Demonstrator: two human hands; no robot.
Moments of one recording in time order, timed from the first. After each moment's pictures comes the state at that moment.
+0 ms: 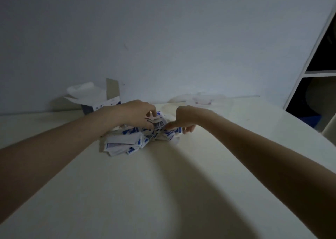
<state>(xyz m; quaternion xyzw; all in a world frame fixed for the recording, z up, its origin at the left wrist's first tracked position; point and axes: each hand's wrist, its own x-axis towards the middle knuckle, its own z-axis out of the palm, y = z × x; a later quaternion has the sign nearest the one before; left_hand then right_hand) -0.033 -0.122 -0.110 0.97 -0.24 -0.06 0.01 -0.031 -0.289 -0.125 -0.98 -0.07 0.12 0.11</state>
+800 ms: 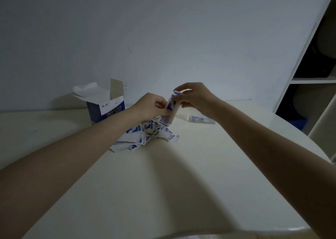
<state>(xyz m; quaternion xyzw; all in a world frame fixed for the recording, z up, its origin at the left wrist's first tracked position) -0.055 -0.139 -0.111 0.87 -0.21 -0.02 0.45 -0.063 -0.301 -0.088 -0.82 -0.08 -0.04 0.57</state>
